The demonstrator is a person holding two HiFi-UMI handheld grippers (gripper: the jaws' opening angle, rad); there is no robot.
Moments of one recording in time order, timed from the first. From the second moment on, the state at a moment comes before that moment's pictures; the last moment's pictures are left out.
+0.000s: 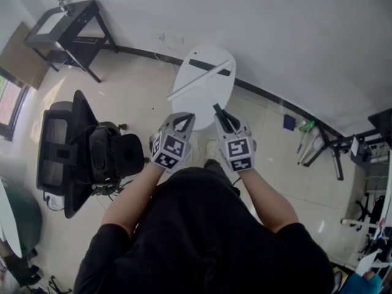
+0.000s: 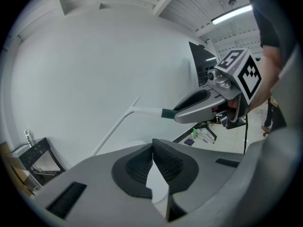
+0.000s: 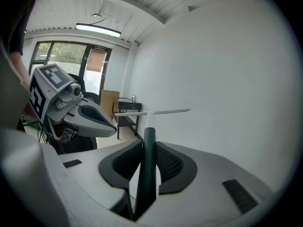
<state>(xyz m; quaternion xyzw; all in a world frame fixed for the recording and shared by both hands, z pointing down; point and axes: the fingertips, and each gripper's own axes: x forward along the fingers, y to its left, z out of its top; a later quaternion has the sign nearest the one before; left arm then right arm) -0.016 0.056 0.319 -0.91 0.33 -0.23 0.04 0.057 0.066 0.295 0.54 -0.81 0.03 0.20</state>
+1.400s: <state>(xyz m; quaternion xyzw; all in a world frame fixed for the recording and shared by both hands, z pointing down) -0.022 0.049 0.326 -0.91 0.34 -0.24 0.04 0.057 0.055 0.296 0.55 -0.81 0.02 0.20</state>
